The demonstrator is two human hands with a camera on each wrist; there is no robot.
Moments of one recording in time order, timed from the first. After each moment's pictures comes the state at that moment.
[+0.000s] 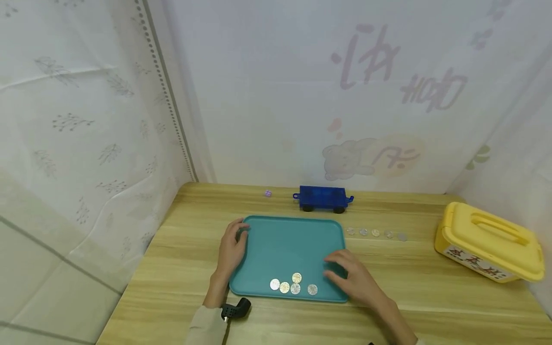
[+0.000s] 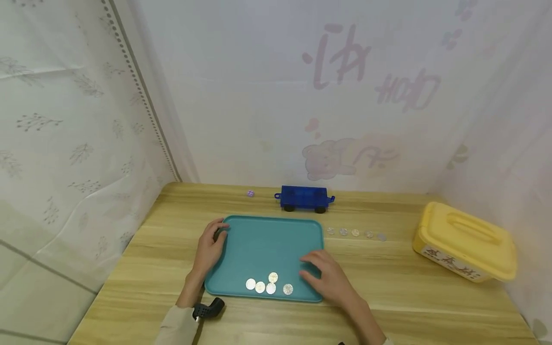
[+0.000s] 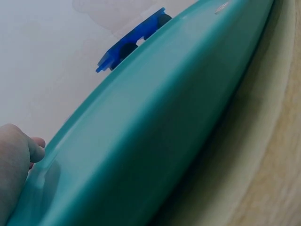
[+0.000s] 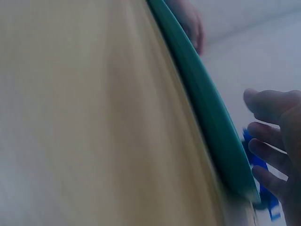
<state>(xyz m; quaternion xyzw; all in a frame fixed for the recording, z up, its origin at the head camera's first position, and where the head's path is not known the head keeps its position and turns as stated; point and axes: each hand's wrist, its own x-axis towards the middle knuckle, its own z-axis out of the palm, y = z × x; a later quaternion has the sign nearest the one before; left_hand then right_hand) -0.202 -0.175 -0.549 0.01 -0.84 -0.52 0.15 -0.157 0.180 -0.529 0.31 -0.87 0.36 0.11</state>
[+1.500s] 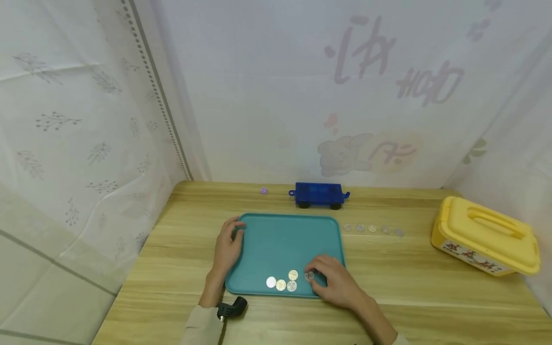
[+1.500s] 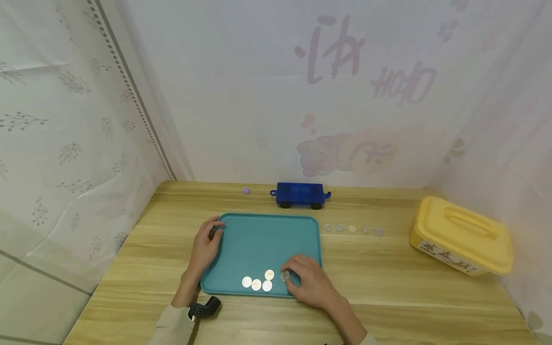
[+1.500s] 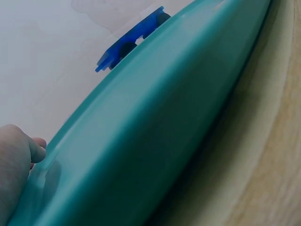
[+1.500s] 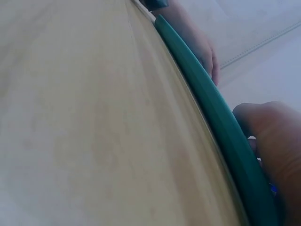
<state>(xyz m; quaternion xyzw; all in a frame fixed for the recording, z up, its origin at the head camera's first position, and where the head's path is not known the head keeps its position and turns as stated) -0.202 -0.174 -0.550 0.02 -0.84 -0.52 0.12 -0.151 0.153 -0.545 0.34 -0.88 0.33 0.06</state>
